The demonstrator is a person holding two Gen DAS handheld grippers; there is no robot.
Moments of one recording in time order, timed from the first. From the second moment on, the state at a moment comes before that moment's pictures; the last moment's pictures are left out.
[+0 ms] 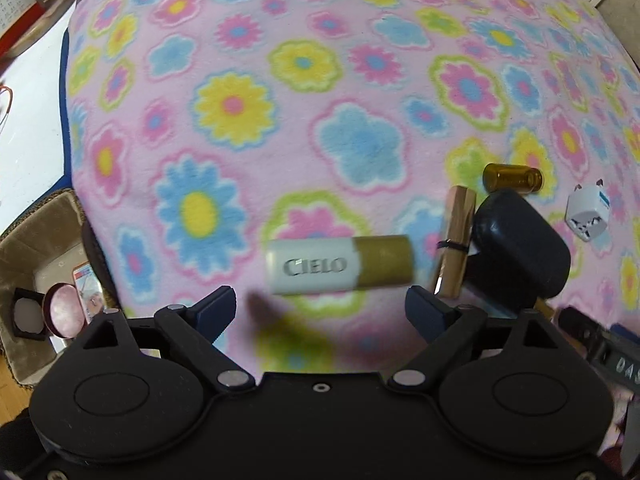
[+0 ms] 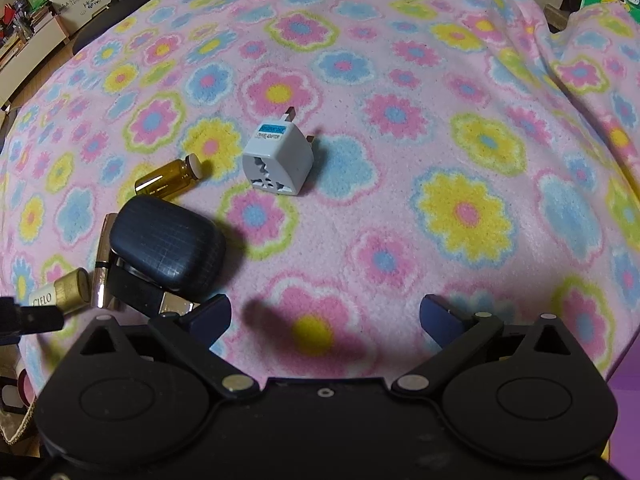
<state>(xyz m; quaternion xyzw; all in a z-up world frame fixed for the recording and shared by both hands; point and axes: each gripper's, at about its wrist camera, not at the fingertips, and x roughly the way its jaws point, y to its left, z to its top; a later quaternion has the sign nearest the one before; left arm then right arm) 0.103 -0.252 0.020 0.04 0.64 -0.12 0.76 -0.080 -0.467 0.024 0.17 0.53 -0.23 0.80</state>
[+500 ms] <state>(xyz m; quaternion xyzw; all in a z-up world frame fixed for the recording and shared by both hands) 0.119 -0.258 -0.010 0.02 0.65 -0.08 0.76 -0.082 -0.474 0.030 0.17 0.52 -0.24 0.80</state>
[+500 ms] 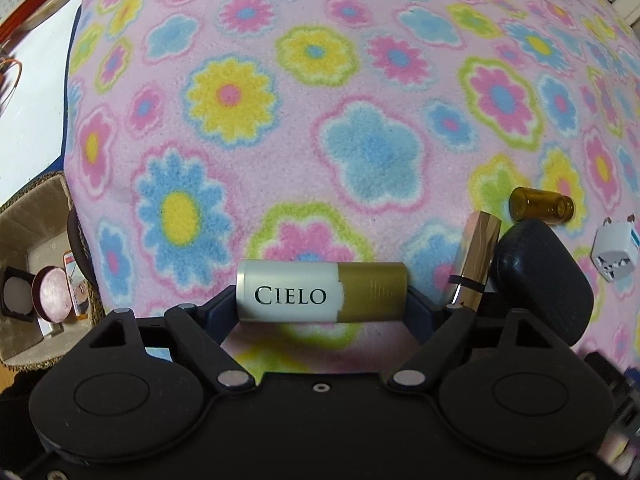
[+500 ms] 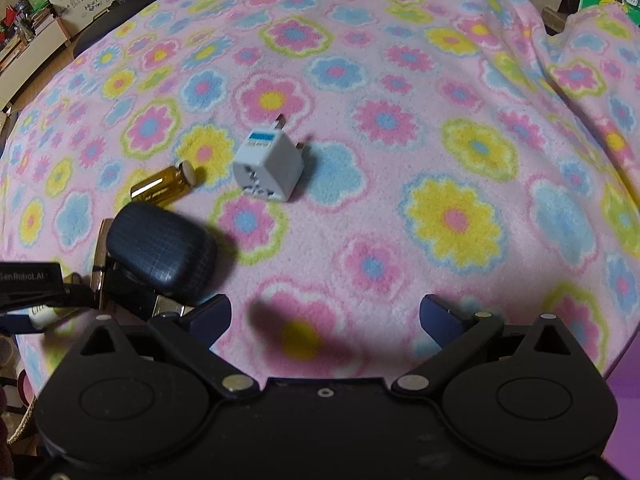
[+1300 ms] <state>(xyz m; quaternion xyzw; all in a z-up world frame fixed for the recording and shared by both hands) 0.048 -0.224 0.010 0.08 0.65 -0.13 0.75 0.001 -0.479 0.036 0.15 0.56 -0.29 0.76</state>
